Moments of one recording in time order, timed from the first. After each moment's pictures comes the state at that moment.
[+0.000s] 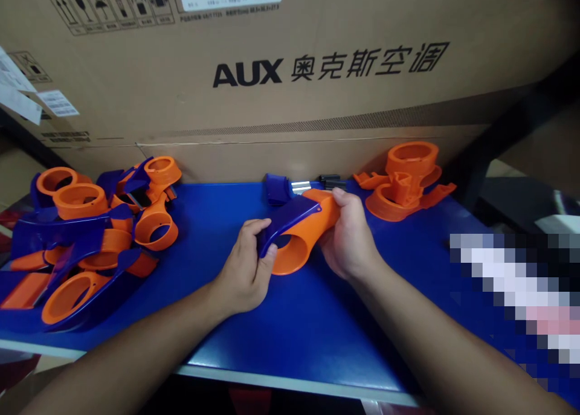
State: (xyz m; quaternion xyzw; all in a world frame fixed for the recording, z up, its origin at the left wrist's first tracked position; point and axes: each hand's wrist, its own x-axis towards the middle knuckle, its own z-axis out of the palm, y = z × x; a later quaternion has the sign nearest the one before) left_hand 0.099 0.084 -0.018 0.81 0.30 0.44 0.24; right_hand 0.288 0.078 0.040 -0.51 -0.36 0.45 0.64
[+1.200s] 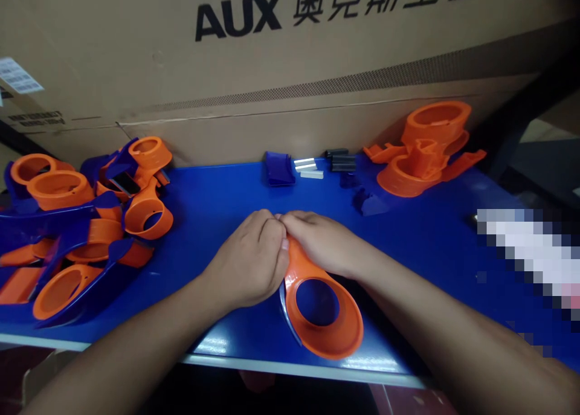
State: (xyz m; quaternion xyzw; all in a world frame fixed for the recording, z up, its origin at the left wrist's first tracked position) left_hand 0.102 0.082 0.016 0.93 0.25 0.27 0.08; right_hand 0.279 0.066 0.033 -0.63 -0.64 0.38 0.21
